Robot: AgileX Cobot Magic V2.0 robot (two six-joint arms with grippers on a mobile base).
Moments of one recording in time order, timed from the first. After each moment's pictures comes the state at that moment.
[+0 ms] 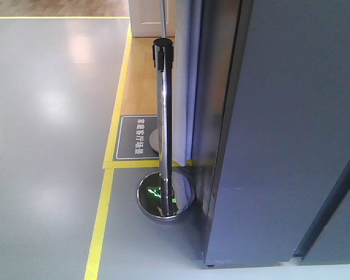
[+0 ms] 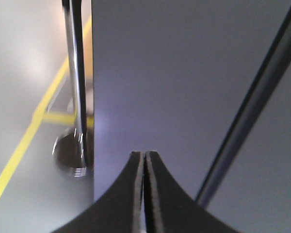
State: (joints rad) left arm 0.01 -0.01 0.02 -0.07 0.06 -0.03; right arm 0.04 0.18 -0.46 -0.06 0.70 -0.06
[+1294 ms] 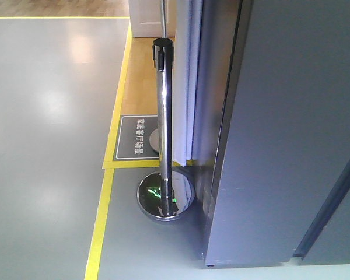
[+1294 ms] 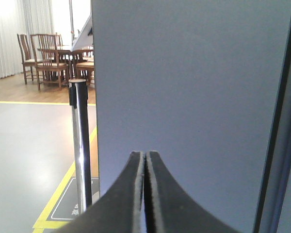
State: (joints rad) left arm 0.01 -0.01 0.02 -0.07 0.06 -0.03; right arm 0.04 -0.01 0.03 -0.04 0.01 0.03
